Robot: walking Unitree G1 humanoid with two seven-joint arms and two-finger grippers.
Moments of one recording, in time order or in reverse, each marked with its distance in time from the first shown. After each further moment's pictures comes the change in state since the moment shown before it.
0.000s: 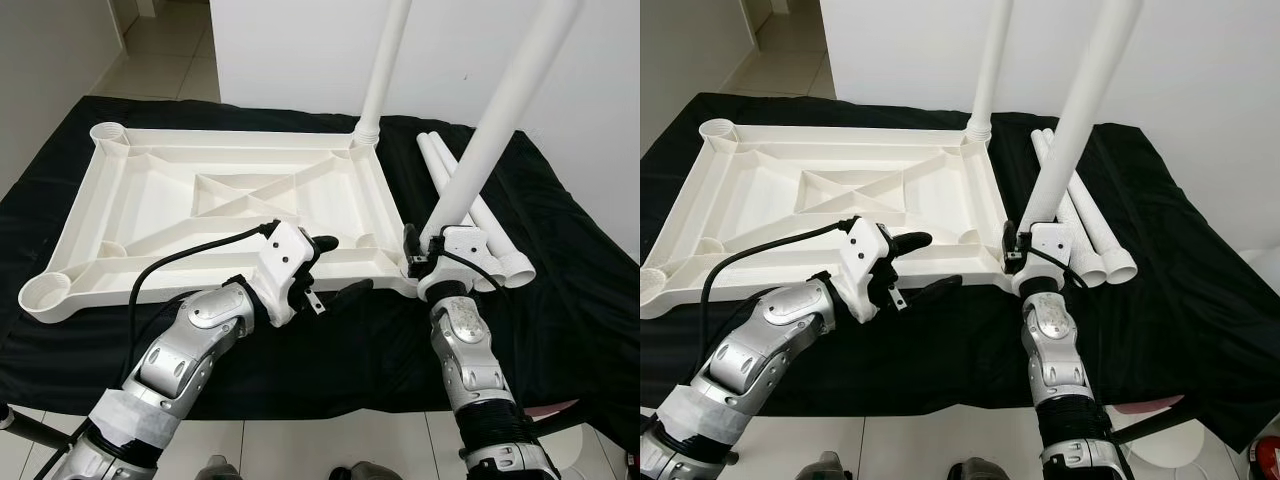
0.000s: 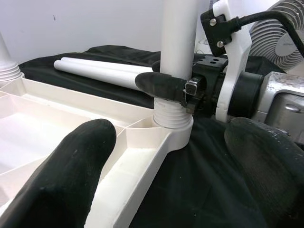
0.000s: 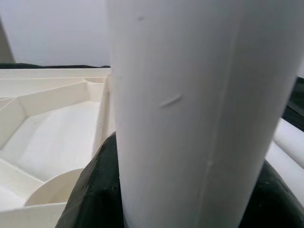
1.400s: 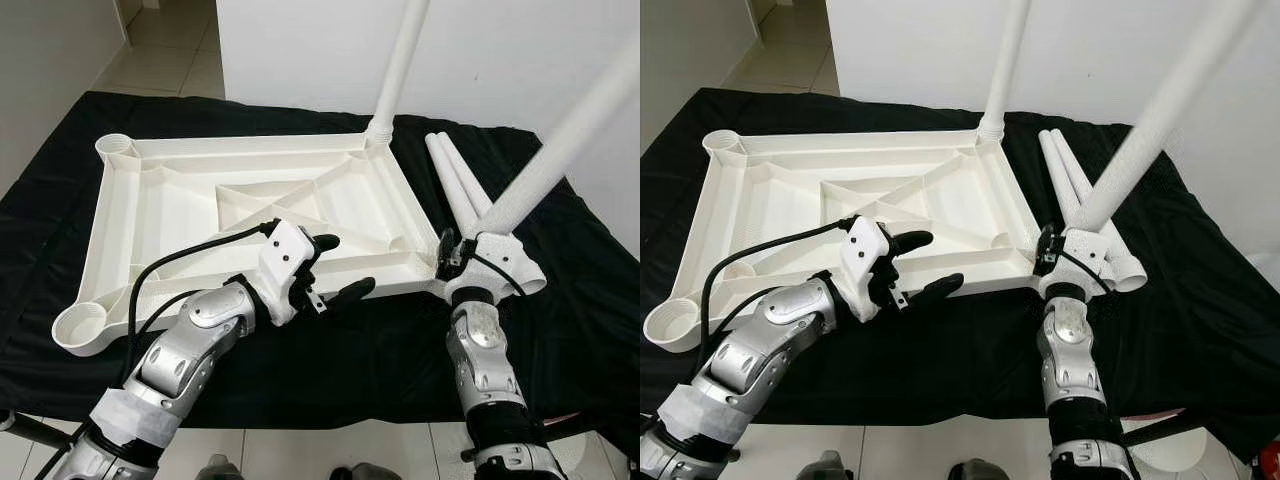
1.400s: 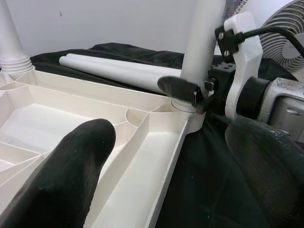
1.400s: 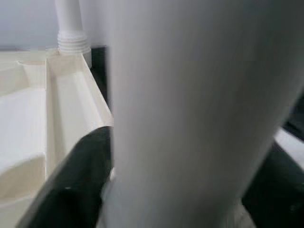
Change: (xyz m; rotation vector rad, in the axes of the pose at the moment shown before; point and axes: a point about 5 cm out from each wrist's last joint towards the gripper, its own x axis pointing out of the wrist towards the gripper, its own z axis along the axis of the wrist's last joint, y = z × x) left arm 0.001 0.000 0.001 -0.012 -0.012 -0.001; right arm -0.006 -0.032 -0.009 -0.015 0.017 -0.191
